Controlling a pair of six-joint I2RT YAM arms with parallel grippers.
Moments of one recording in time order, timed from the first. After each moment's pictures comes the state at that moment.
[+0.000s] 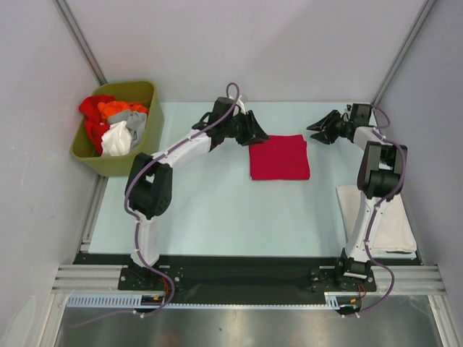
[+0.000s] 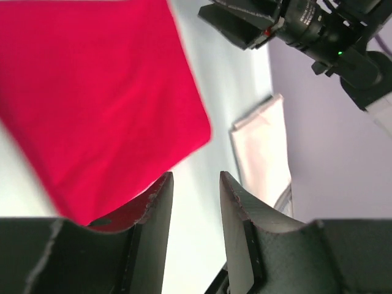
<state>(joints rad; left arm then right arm) -0.51 2.06 1.69 -0.20 0.48 -0.78 -0.17 2.30 1.71 -0.17 -0.70 0.79</state>
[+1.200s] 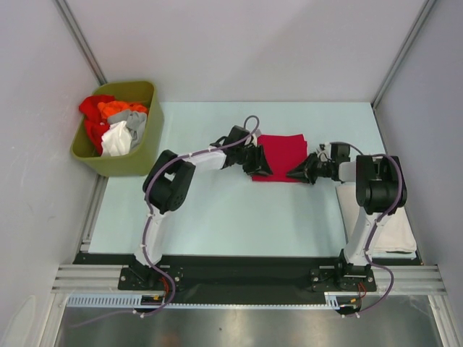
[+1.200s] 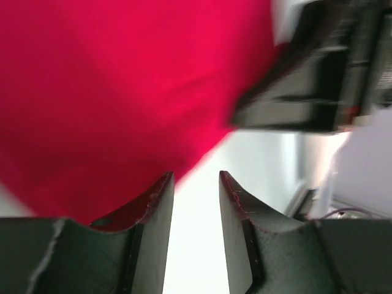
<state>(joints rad) -0.61 2.21 1.57 -0.10 0.56 -0.69 -0.02 1.97 0.97 0.17 -0.92 0.81</state>
